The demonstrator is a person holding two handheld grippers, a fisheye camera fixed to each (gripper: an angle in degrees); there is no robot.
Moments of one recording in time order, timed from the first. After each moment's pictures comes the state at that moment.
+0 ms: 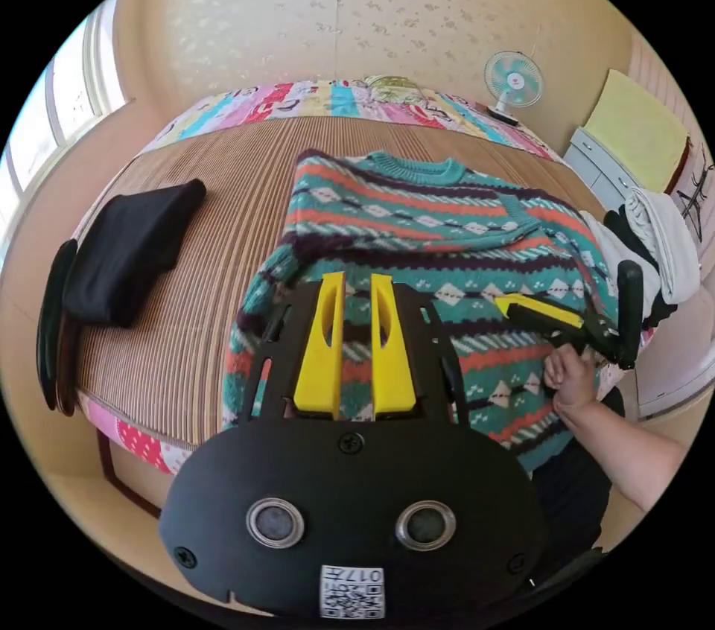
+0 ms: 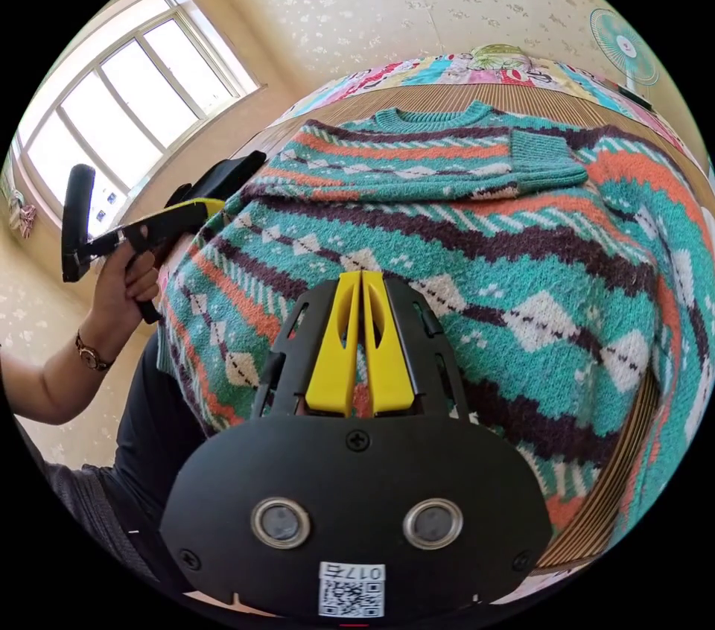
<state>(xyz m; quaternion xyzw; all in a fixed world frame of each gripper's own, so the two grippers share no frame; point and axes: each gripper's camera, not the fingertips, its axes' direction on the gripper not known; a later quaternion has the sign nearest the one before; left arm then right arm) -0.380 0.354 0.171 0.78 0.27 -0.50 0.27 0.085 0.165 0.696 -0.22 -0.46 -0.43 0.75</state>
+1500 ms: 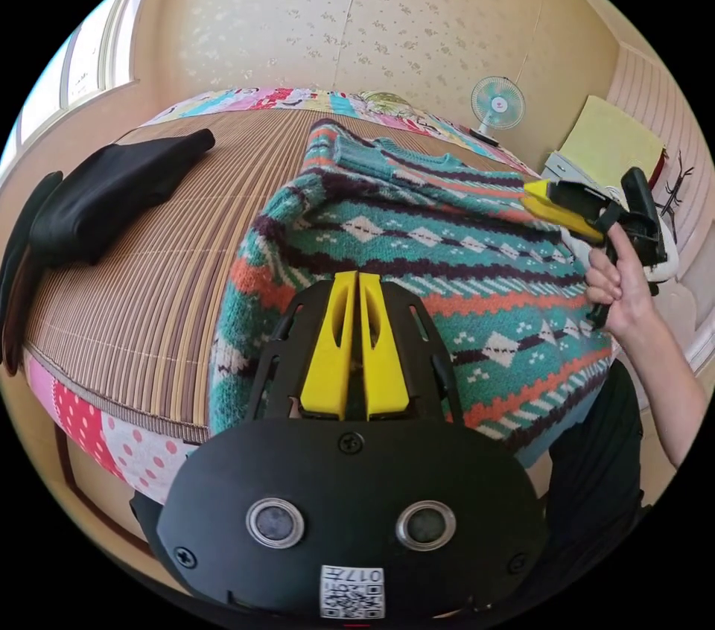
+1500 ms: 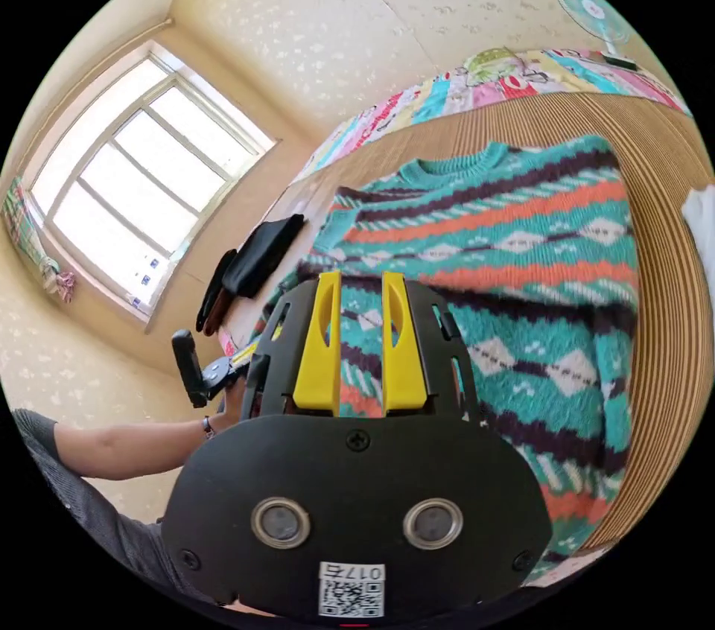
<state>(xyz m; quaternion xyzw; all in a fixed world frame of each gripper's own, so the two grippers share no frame) -0.458 0.233 0.255 0.84 0.22 -0.47 0.17 0.053 0.168 0.672 -0.25 -0.52 -0.32 0.75</state>
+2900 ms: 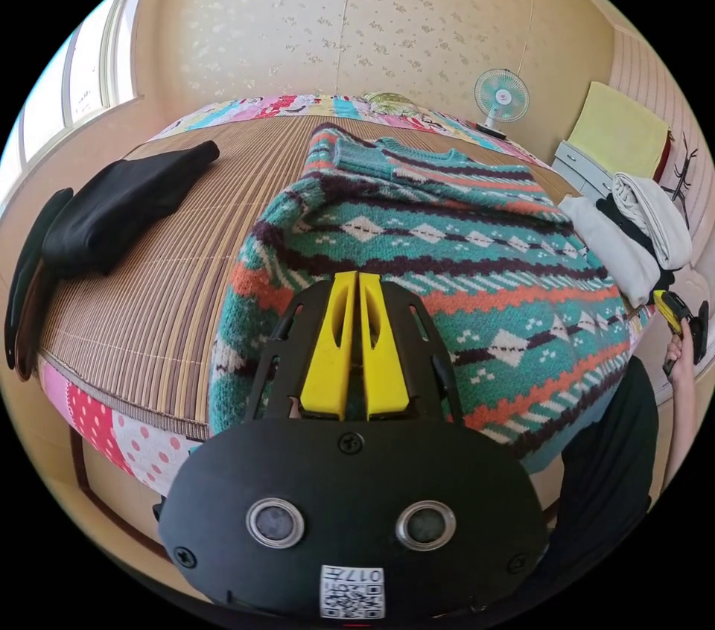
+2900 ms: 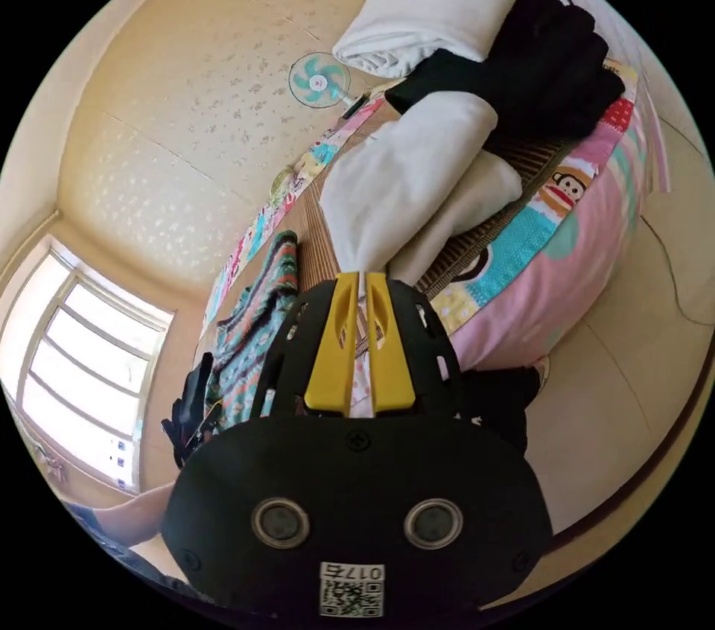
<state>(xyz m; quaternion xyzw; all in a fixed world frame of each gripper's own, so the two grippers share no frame) -0.525 0.225 0.288 0.82 0.20 -0.50 0.19 0.432 0.120 0.607 -0.08 -0.36 -0.02 0.93</state>
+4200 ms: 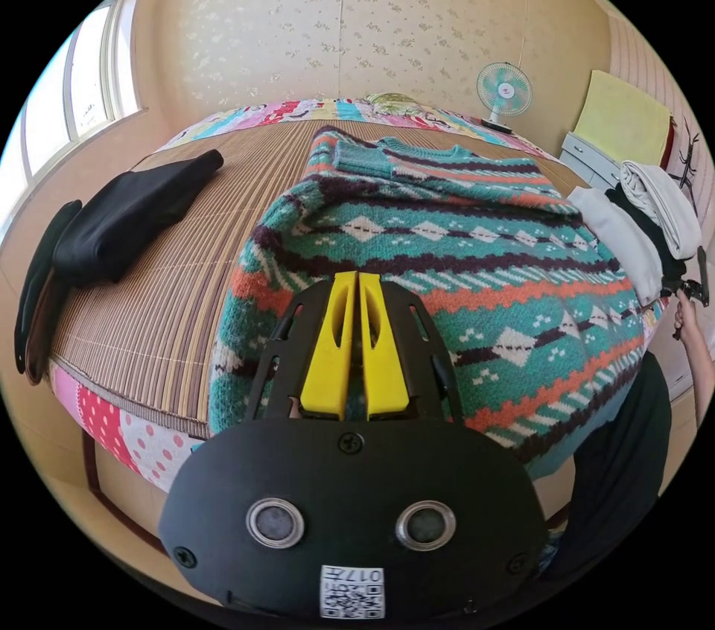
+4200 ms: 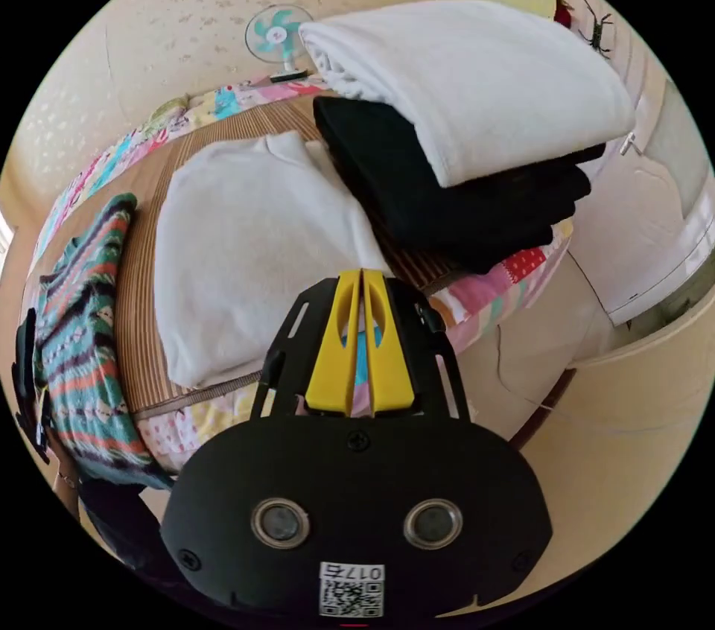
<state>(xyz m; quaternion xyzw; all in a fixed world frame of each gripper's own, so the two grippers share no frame) -0.525 0.191 0.271 0.81 0.18 -0.52 0.20 0.371 0.045 0.740 -0.17 -0.07 -0.22 0.96</state>
